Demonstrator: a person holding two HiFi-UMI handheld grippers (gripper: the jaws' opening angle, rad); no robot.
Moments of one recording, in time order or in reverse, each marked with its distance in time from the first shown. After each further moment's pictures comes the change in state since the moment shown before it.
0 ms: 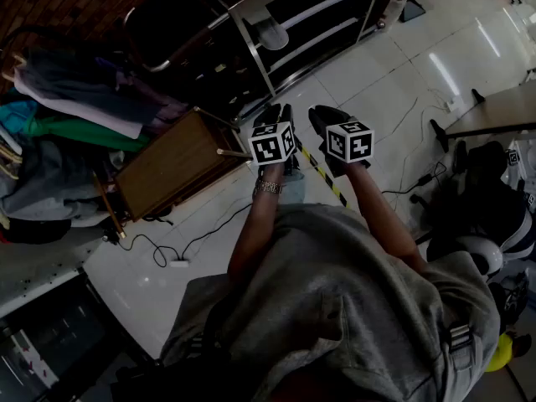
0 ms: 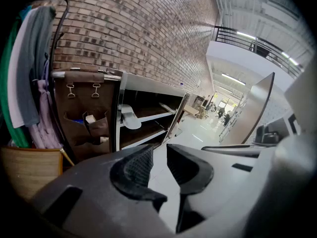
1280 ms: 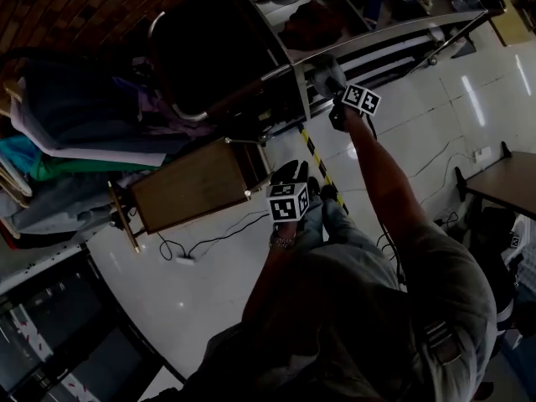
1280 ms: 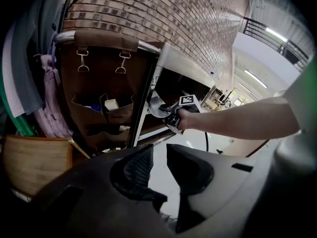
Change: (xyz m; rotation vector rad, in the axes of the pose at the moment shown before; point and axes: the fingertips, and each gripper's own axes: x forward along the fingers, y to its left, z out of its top) left arm 0.067 0.141 -0.008 -0.135 0.189 0.105; right arm 0.400 -0.190 0.070 0.539 -0.037 0.025
